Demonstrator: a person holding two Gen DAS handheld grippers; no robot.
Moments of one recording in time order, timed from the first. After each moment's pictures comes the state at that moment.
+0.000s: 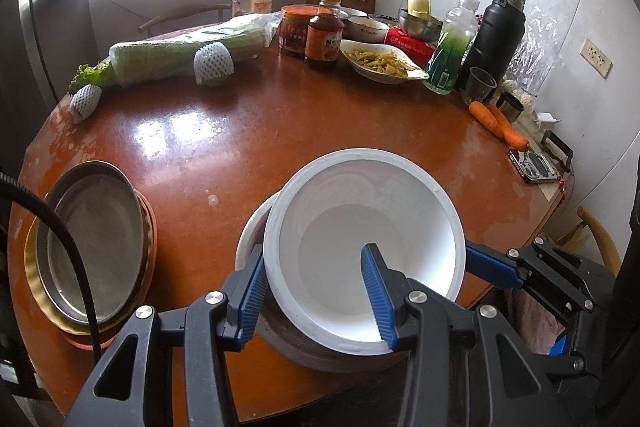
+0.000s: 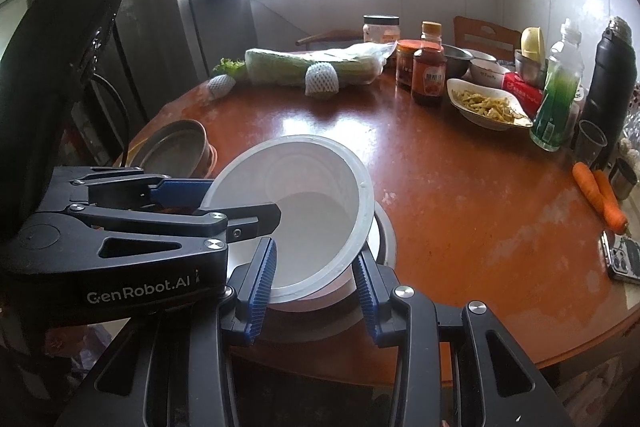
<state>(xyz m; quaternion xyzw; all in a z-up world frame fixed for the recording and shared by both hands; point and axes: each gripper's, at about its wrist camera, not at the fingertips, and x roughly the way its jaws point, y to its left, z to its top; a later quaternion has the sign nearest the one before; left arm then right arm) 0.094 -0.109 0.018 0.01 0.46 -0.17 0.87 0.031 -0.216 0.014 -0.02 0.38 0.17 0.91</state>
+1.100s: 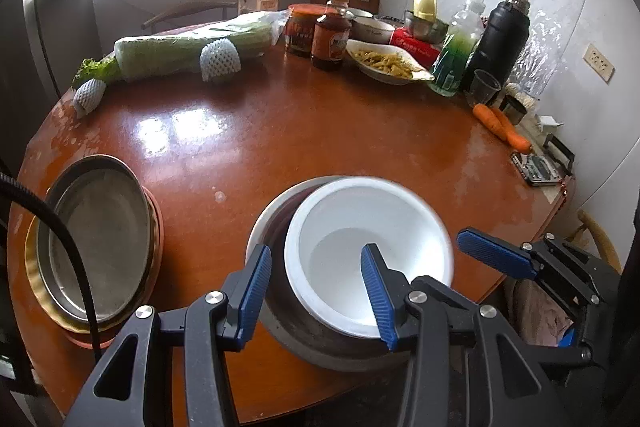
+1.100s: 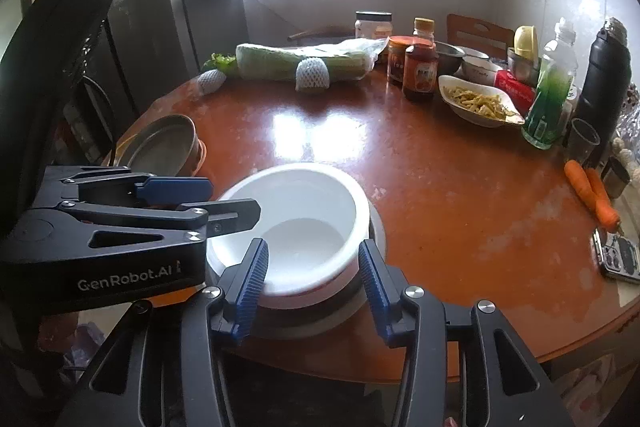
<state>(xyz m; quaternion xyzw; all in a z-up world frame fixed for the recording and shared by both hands) 0.095 -0.100 0.018 0.00 0.46 -0.16 0.87 0.033 -0.218 0.013 -0.03 0.38 0.15 0.91</state>
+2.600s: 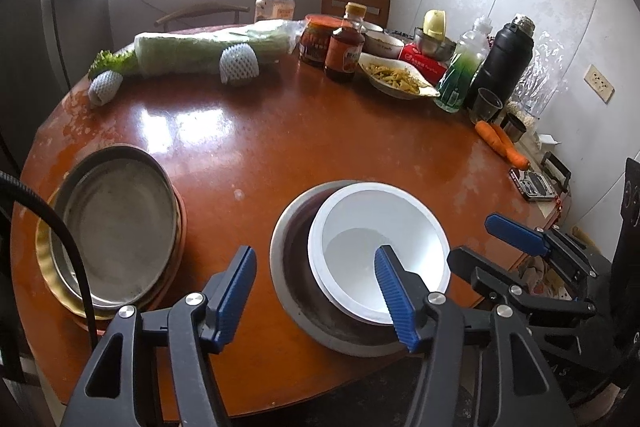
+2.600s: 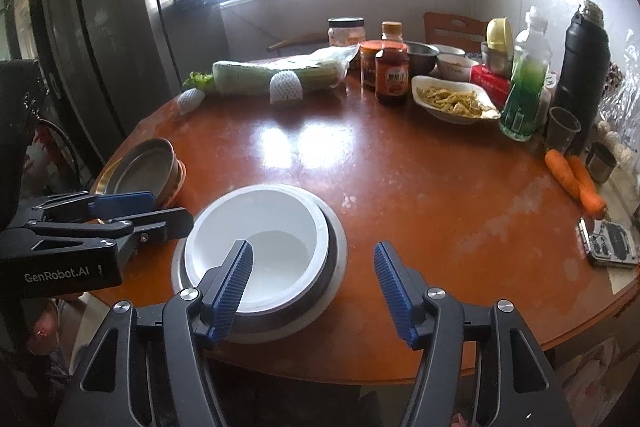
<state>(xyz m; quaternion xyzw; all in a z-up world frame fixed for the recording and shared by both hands) 0.089 -0.075 0.022 -0.03 0.45 -0.16 0.88 0.036 -0.240 0.021 0.00 0.38 0.13 0.92</state>
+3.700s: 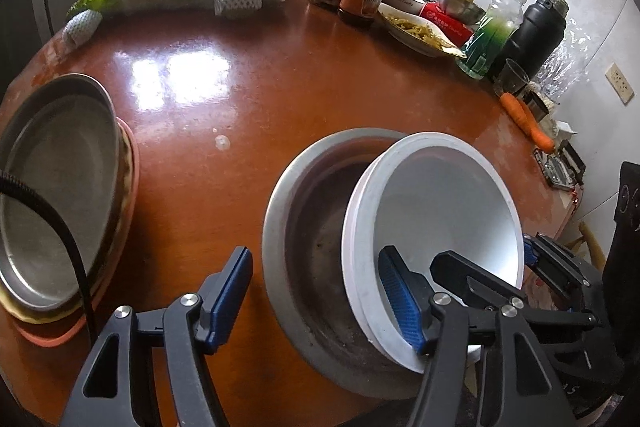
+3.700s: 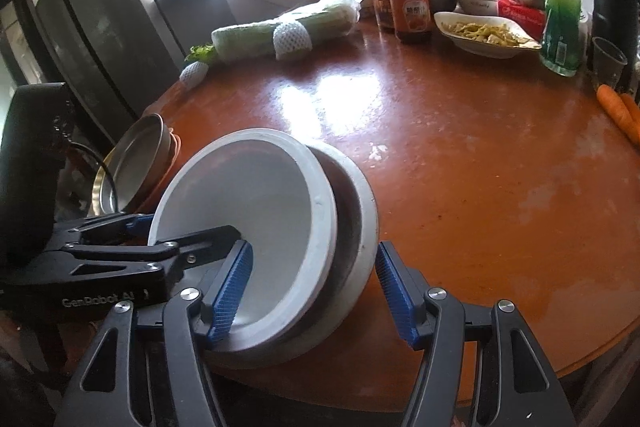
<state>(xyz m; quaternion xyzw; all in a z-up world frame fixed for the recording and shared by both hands) 0.125 -0.079 -0.040 -0.05 0.52 -0.16 0.84 0.073 -0.243 -0.036 0.07 0.44 0.18 0.88</state>
